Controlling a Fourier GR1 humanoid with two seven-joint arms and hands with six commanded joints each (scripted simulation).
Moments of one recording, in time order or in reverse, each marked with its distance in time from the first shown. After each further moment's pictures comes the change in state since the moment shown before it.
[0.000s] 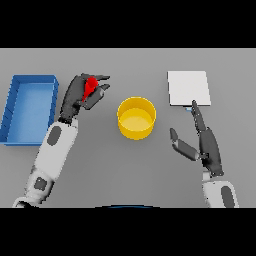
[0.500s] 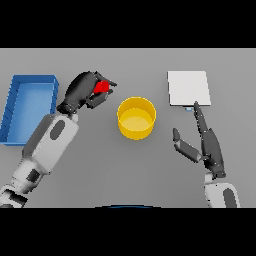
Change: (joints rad) left arm -0.103 0.154 -0.224 0.003 -0.212 -0.100 0.114; right arm 0.021 -0.011 0.002 -0.034 0.009 0.001 0.034
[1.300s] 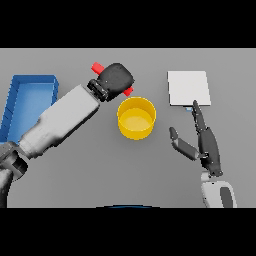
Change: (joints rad) left arm -0.429 0.056 -0.490 0.286 -0.424 -0.264 -0.094; right arm -0.017 0.036 -0.007 0.023 -0.018 -0.017 0.005
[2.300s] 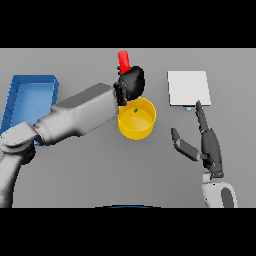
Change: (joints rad) left arm -0.251 -0.054 -0.477 0.130 -0.260 -0.030 -0.079; right arm 0.012 -0.012 -0.001 -0.006 0.042 -0.031 -0.018
